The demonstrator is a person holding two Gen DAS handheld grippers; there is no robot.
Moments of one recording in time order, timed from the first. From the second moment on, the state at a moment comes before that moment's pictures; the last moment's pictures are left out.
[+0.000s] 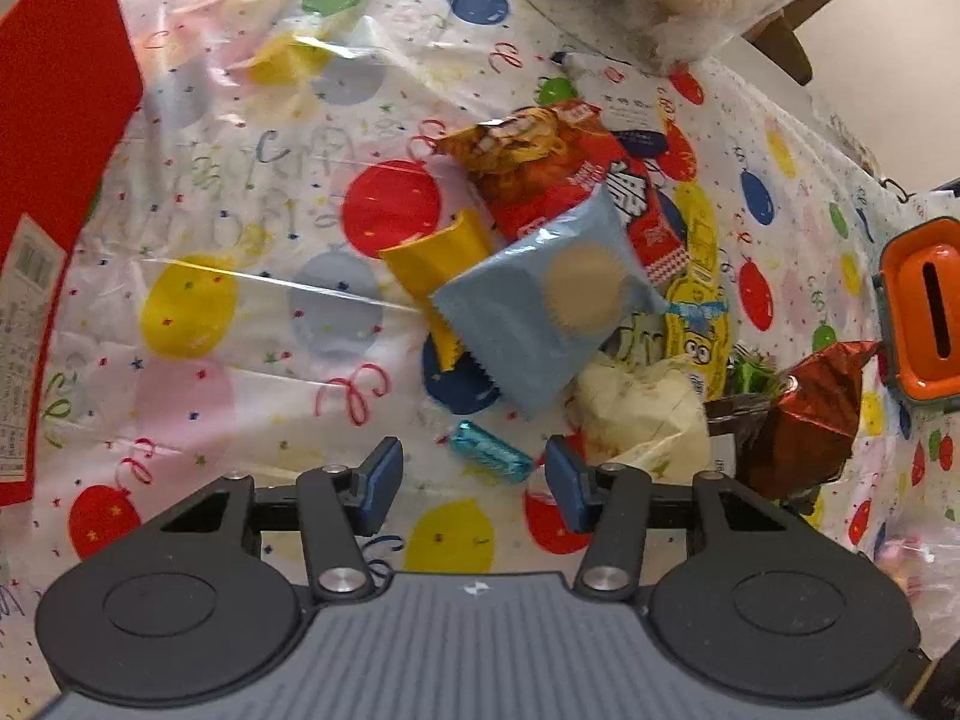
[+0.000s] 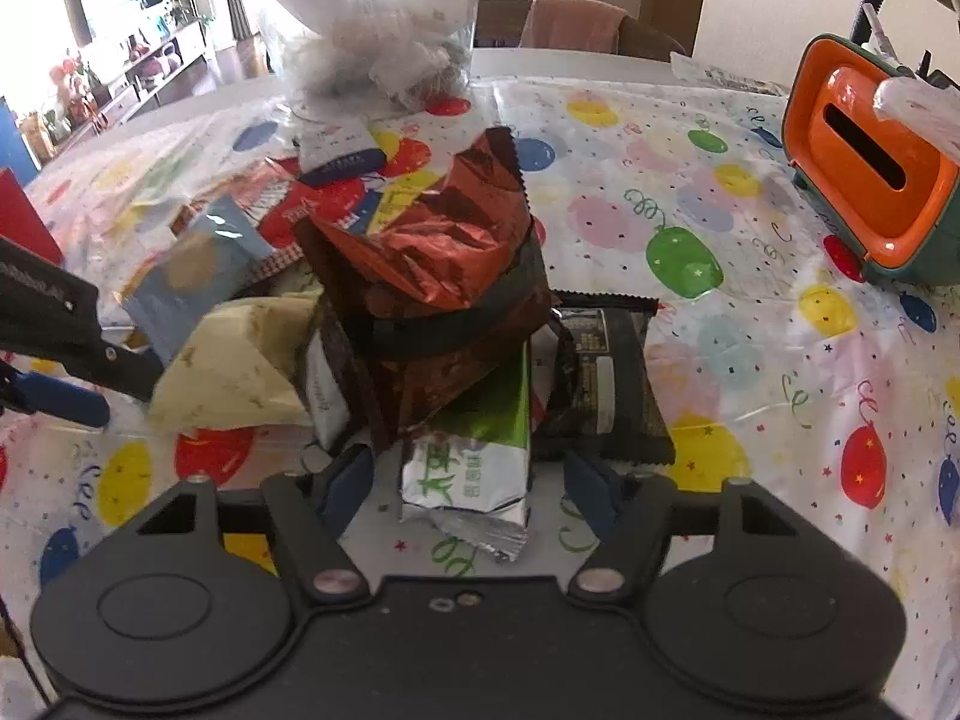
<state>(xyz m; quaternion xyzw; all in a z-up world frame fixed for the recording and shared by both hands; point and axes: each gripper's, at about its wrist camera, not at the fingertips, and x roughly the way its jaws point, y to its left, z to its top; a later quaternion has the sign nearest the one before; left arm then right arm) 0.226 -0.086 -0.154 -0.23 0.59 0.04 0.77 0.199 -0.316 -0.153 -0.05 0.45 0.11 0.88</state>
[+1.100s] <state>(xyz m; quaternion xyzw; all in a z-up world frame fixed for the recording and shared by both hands) 0.196 -0.070 -0.150 -0.21 0.60 0.04 0.77 0.171 -0.333 -0.138 0.01 0.47 0.13 0.87</state>
